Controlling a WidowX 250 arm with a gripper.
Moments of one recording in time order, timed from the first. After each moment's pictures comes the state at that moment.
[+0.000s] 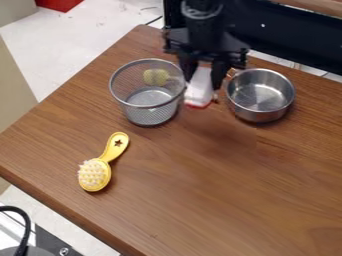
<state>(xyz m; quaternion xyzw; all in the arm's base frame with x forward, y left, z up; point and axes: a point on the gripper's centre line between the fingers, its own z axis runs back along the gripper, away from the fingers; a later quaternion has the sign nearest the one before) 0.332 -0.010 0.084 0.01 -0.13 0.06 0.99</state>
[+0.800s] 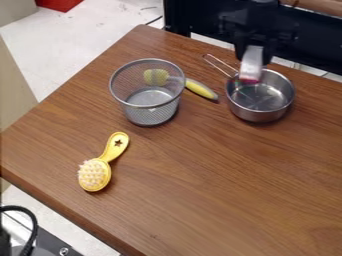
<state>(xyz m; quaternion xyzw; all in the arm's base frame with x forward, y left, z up) 0.424 -0.042 0.069 0.02 -0.15 0.10 0.98</state>
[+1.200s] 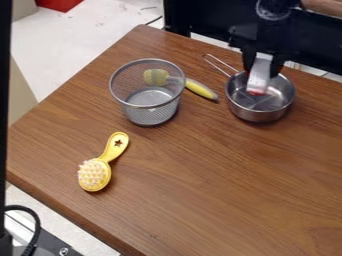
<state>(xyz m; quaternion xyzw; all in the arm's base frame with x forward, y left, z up) 0.421 -0.052 0.055 0.02 -0.16 0.08 0.98</state>
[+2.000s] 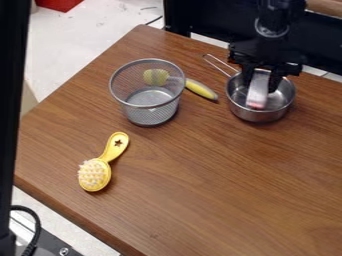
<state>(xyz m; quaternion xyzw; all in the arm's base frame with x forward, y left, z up) 0.416 -0.054 0.032 0.02 -0.13 0.09 0.99</state>
